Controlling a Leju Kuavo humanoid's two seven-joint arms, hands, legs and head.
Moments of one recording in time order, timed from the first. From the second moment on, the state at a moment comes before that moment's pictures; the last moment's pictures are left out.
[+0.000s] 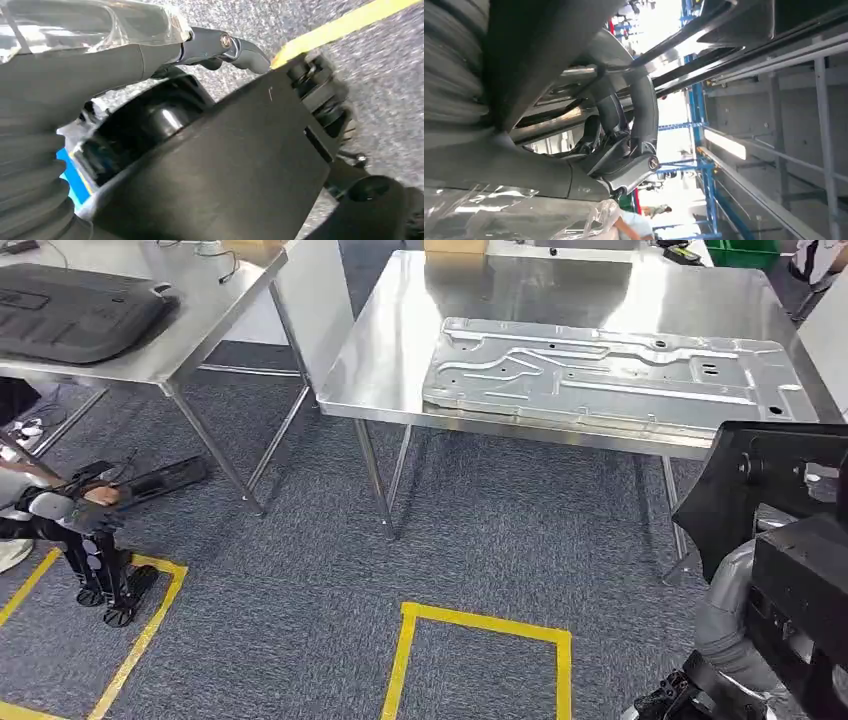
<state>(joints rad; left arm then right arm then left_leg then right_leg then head) -0.13 -0.06 -1.12 -0.26 0.52 0.10 -0.07 0.12 -0.01 0.42 -2.27 0.04 -0.67 -0.60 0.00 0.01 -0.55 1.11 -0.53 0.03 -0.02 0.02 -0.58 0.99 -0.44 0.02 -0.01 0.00</state>
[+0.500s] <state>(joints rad) -0.12 -0.05 -1.12 -0.26 0.52 0.12 -0.05 0.13 0.00 0.42 -2.27 0.05 -0.67 -0.58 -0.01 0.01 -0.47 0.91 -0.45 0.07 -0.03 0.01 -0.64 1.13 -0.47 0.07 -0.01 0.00</state>
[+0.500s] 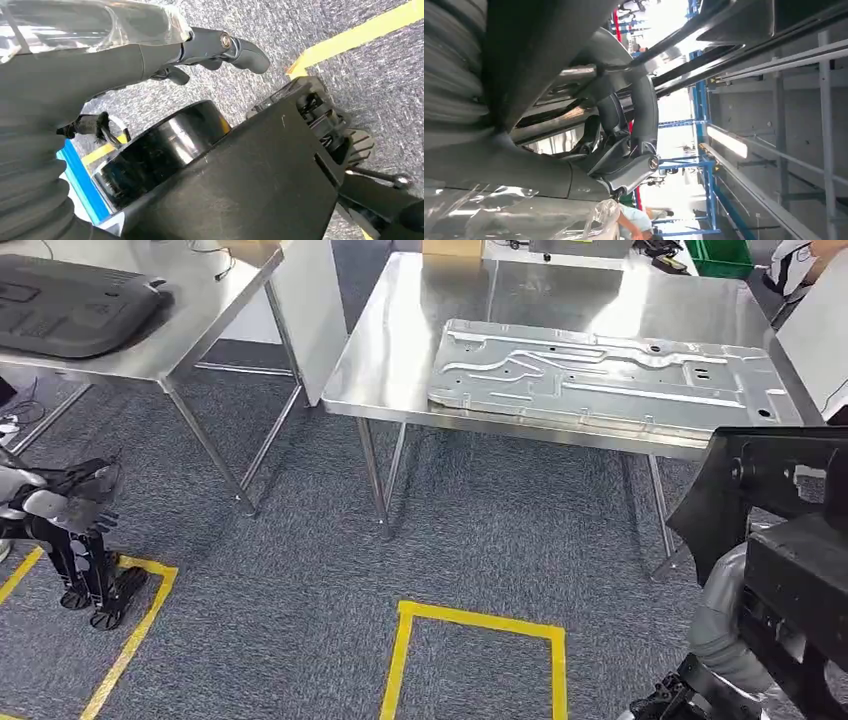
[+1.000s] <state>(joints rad) -0.13 -0.05 -1.12 -0.26 0.53 0.13 -0.04 0.13 0.01 0.42 -2.27 0.05 -0.67 -0.55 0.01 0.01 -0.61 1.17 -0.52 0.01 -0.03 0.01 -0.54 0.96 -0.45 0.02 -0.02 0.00</state>
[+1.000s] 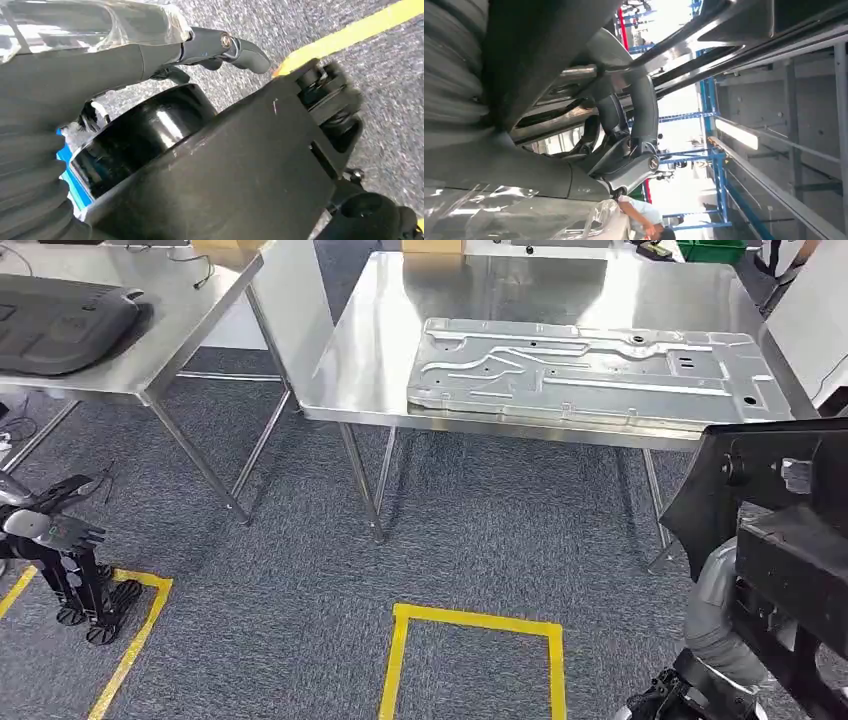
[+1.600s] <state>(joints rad) -0.12 -0.06 -1.12 -0.26 0.53 0.13 -0.04 0.13 0.01 0.42 -2.27 0.05 -0.67 -0.56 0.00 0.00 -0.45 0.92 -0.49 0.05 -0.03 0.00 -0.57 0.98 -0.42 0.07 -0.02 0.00</state>
